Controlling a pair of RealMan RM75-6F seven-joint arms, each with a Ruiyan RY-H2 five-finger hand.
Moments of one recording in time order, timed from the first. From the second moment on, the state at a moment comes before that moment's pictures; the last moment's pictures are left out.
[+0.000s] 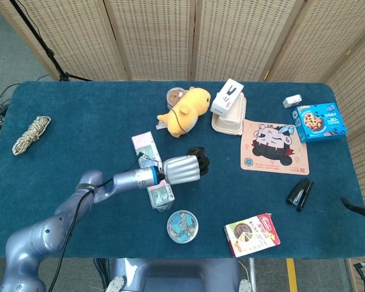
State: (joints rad) left arm -1.28 -1.94 0.14 -0.45 1.88 1.17 0.09; right arm 0.09 -1.12 0.24 -1.59 -1.19 1.43 0.02
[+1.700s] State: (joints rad) left arm -0.89 -1.38 0.04 -1.34 1.56 1.38 0.15; right arm 0.11 -1.16 0.23 -1.60 -1.19 1.43 -0.07
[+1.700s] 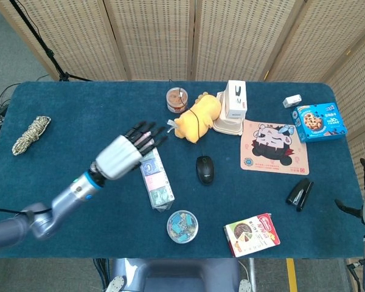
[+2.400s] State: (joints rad) left arm -0.45 -1.13 0.03 -1.58 1.29 1.49 -0.06; right arm 0.35 -1.21 0.27 -1.72 -1.07 1.19 -0.40
